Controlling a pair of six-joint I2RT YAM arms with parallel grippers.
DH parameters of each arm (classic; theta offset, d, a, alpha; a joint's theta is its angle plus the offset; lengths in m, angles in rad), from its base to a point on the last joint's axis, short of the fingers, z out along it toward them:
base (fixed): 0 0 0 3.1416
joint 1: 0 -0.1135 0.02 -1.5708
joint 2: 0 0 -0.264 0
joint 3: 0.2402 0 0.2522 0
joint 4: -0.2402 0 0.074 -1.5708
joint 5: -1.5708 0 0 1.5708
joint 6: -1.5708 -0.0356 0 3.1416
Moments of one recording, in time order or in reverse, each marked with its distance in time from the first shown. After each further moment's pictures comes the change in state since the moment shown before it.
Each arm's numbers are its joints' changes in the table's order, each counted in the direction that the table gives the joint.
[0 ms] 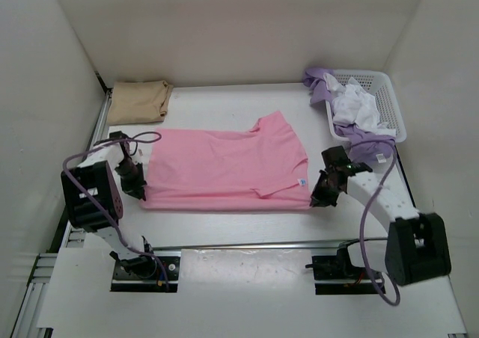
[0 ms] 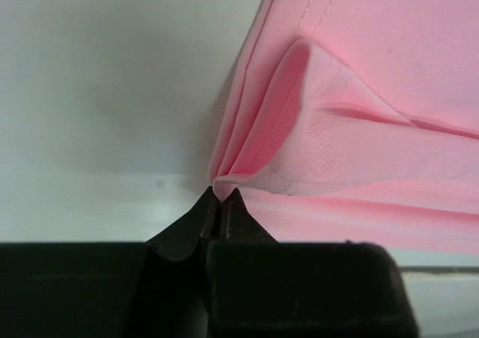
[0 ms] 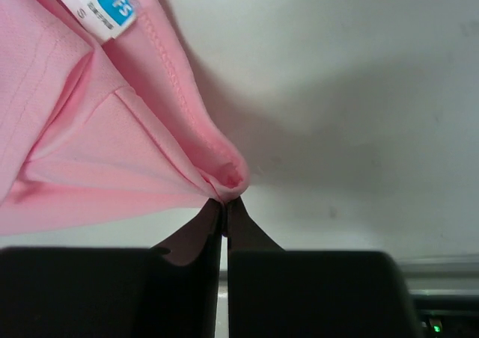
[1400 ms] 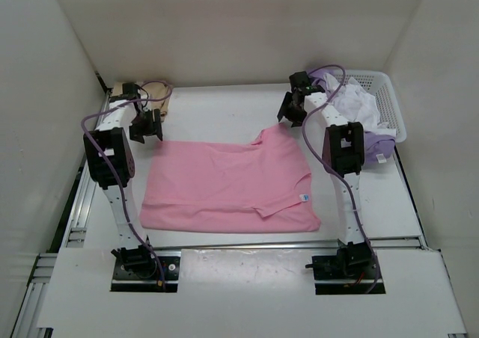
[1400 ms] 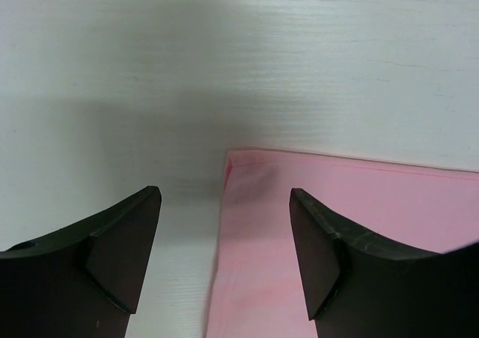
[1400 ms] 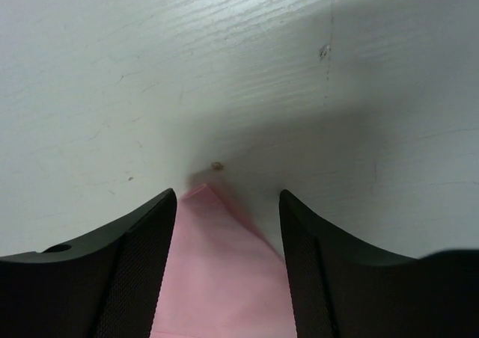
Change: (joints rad) left arm 0.126 -0.498 0.762 0.089 -0.021 -0.005; right arm 0.003 -1.217 1.487 -0.048 -0.077 0.110
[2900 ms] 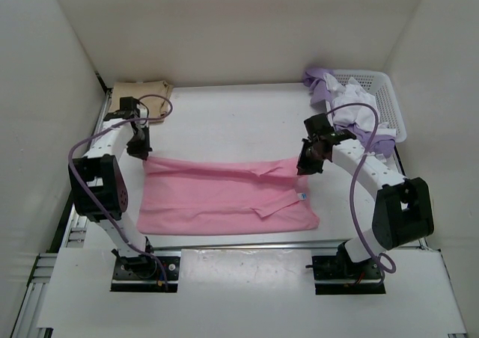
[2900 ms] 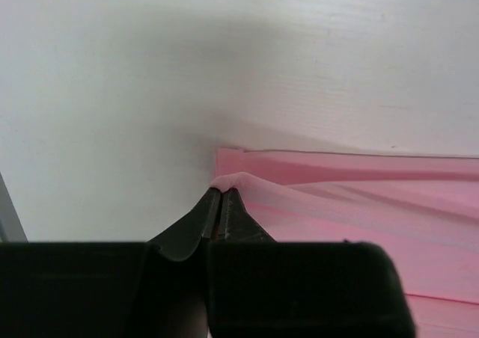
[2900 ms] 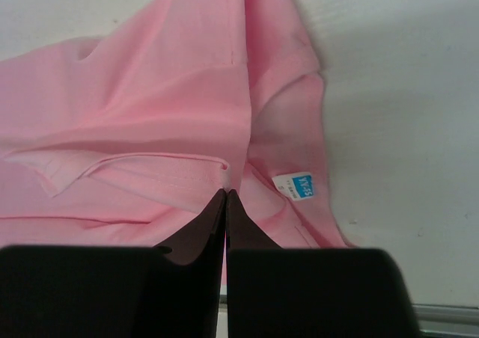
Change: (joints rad) left arm 0.031 0.435 -0.425 0.005 0.139 0.000; right arm -0.106 0.989 -1.099 0.024 0.037 -0.043
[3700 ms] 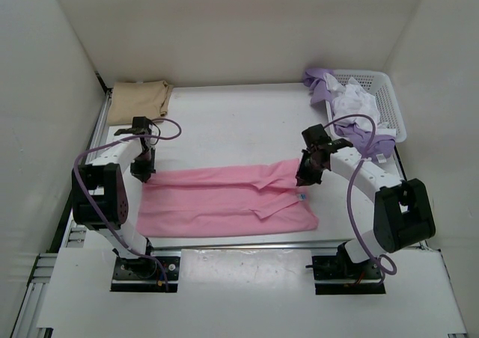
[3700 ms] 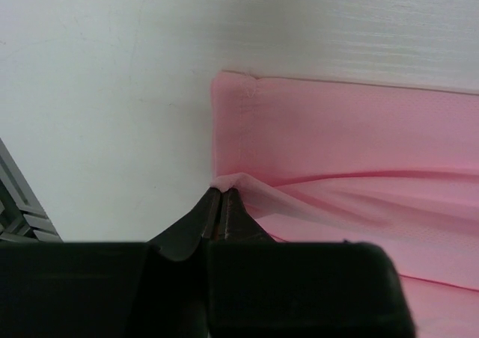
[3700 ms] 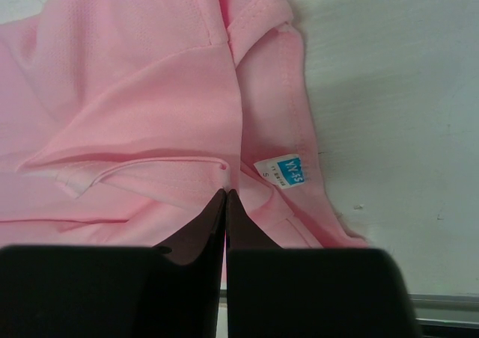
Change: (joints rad) left arm 0.074 0.095 -0.267 -0.001 0.167 0.000; right arm -0.022 0.018 -0.129 0.027 0.005 -0.074
